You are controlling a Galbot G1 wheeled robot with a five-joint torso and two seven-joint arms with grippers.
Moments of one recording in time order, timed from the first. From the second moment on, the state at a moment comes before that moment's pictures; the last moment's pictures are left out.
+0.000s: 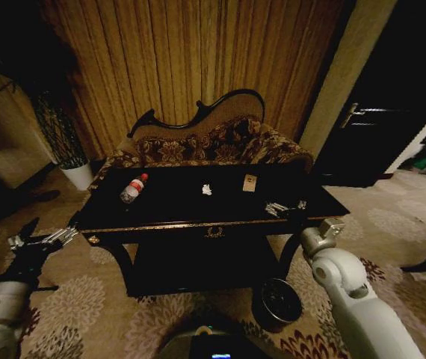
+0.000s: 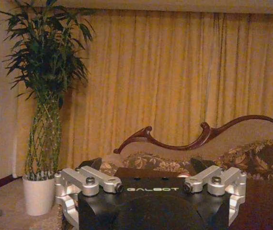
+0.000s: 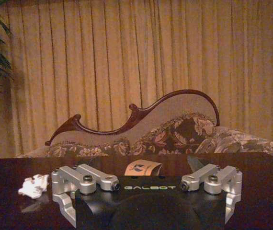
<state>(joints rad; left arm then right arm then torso) 1.84 -1.29 -1.28 -2.50 -0.78 0.31 0.03 -1.36 1.07 0.66 2.21 0.61 -0.35 0.08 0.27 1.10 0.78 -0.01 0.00</state>
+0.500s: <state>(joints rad) 1.85 -1.30 -1.28 -2.50 -0.79 0.28 0.03 -1.34 1.06 0.63 2.19 0.66 -0.35 0.08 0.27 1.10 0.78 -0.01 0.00</state>
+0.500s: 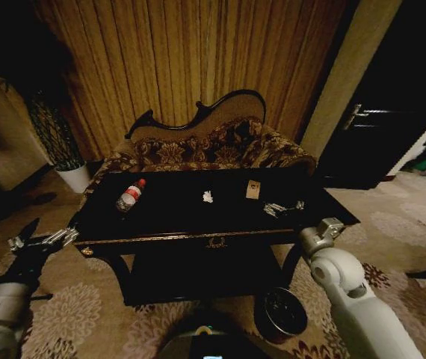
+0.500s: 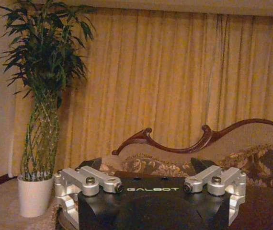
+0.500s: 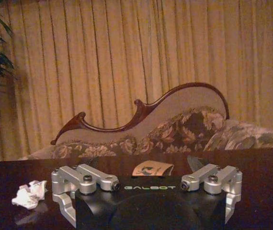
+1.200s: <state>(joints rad) 1.86 -1.34 -1.29 -2.50 -0.80 0.25 0.05 -0.96 0.81 0.47 1.75 1.01 -0.43 -0.08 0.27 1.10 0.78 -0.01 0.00</state>
